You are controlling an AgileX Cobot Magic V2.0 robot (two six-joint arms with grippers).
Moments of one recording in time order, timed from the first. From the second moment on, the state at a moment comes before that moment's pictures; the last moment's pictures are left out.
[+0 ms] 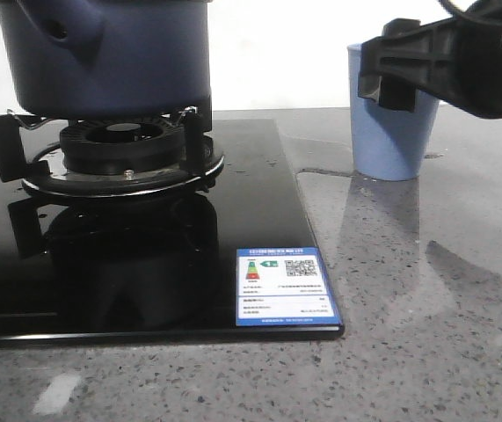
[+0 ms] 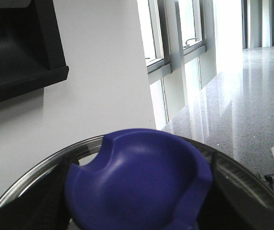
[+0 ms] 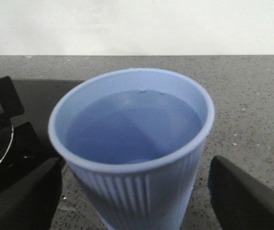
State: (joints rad) left arm -0.10 1.33 -1.19 -1.71 0.94 1.91; right arm 0.51 1.38 -0.55 0.62 -0.62 -0.37
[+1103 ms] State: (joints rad) left arm -0.10 1.33 -1.19 -1.71 0.95 1.91; right arm 0.51 1.42 -0.55 0.61 -0.68 -0.34
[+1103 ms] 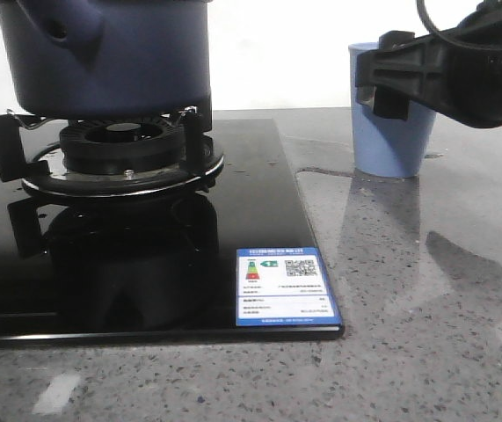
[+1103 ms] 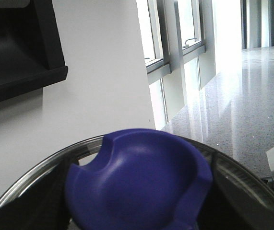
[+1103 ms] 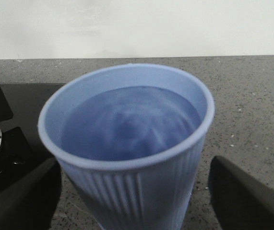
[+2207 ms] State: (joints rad) left arm -0.10 1.33 -1.19 -1.71 0.96 1.90; right arm 0.51 1.45 -0.55 0.60 -0.76 -0.34
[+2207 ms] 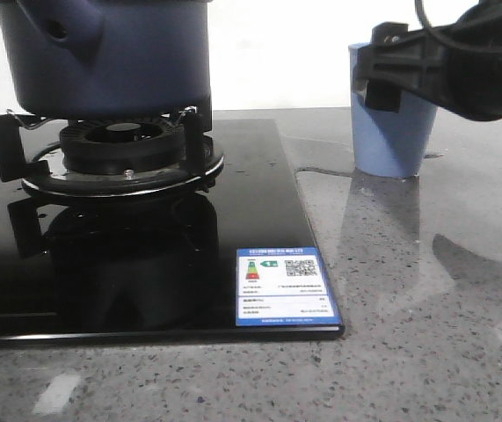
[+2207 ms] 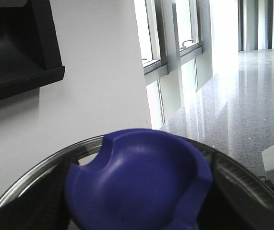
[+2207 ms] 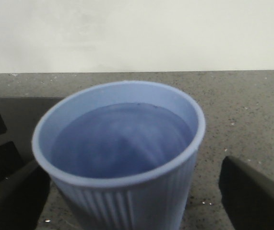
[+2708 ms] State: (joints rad) left arm -0.10 1.33 -1.19 -1.71 0.96 1.90; right arm 0.51 1.56 -0.64 0.60 -0.76 -0.34
